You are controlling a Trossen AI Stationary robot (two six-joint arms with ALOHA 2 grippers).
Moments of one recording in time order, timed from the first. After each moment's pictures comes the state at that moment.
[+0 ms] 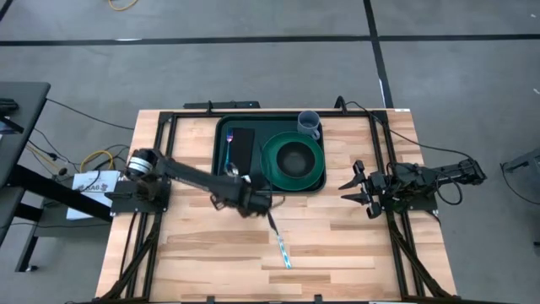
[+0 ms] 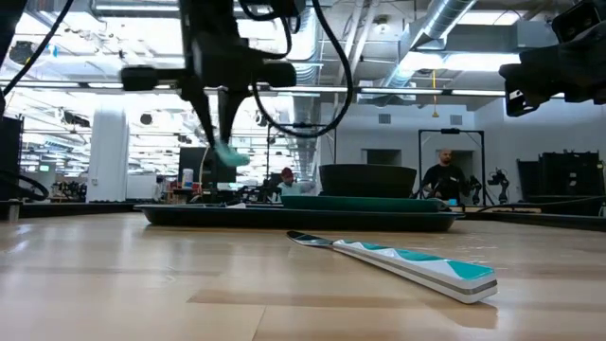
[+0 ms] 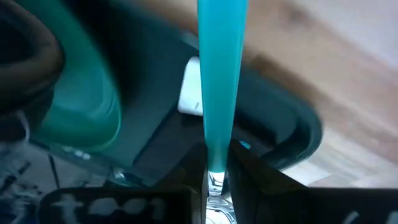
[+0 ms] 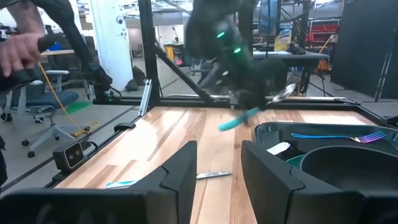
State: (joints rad) left arm -0.20 1.89 1.50 -1.27 -0.48 0.83; right arm 0.20 0.01 0.01 0.01 -0.03 -0.01
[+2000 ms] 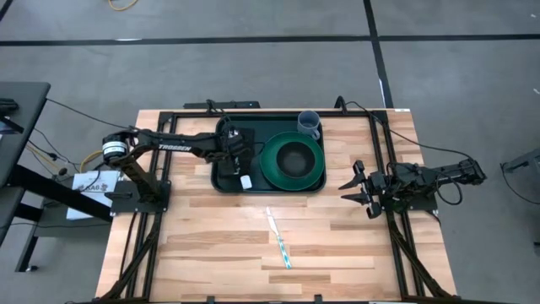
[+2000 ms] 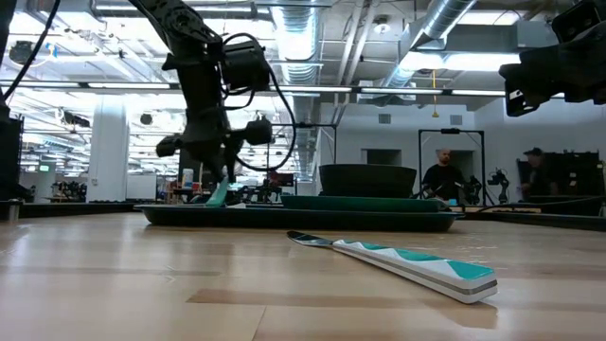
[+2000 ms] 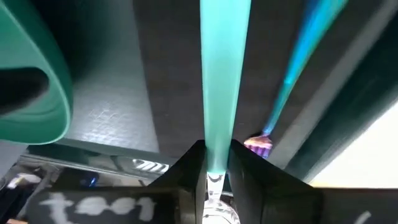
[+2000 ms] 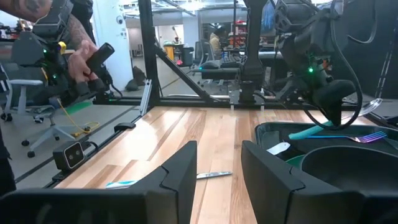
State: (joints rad) left arm 0.31 1.64 0.98 -0.52 -0.45 1.93; right arm 0.20 0.01 0.01 0.01 -0.03 -0.01
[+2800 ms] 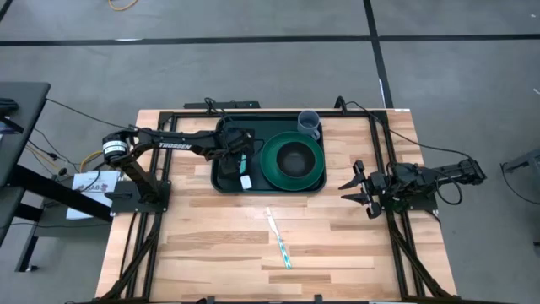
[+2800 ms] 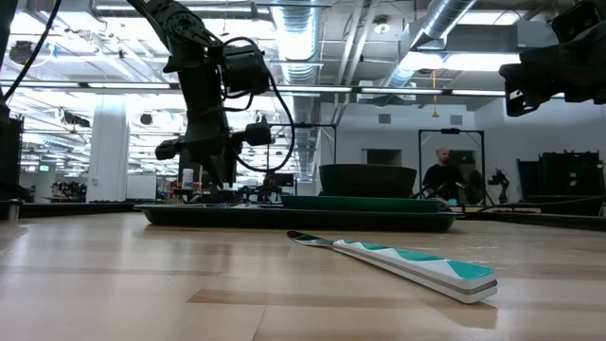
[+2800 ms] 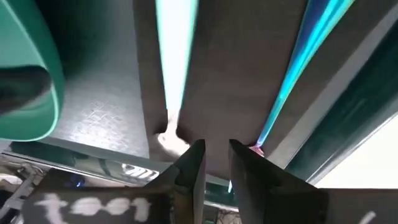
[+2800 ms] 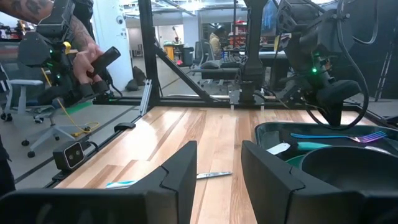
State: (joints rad) left arm 0.34 1.64 0.98 -0.52 -0.40 1.88; right arm 0.20 0.01 0.01 0.01 -0.02 -0.01
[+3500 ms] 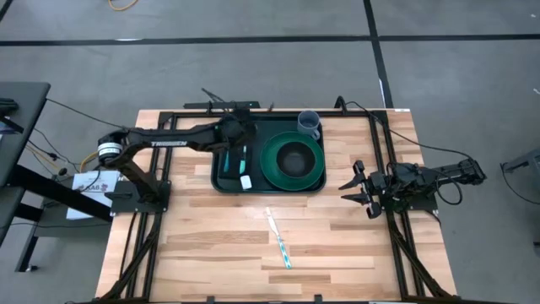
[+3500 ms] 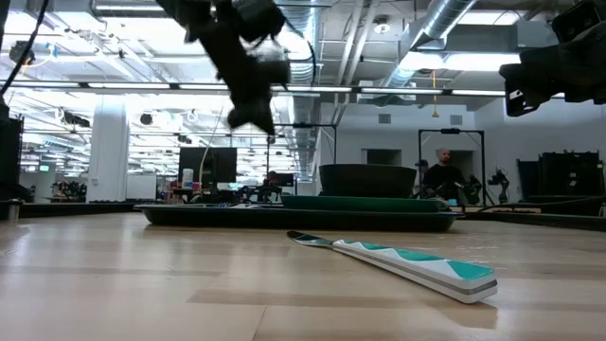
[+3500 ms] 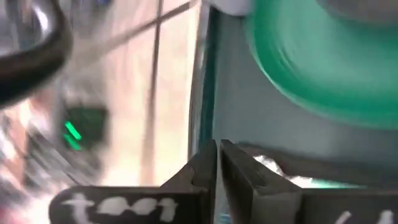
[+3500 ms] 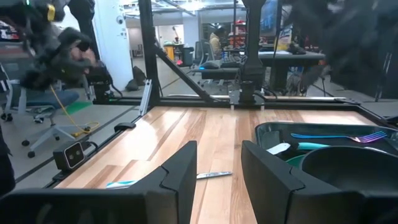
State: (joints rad) left arm 0.31 1.58 1.16 -0.35 -0.50 0.62; right arm 0.20 0.01 0.01 0.01 -0.03 -0.01
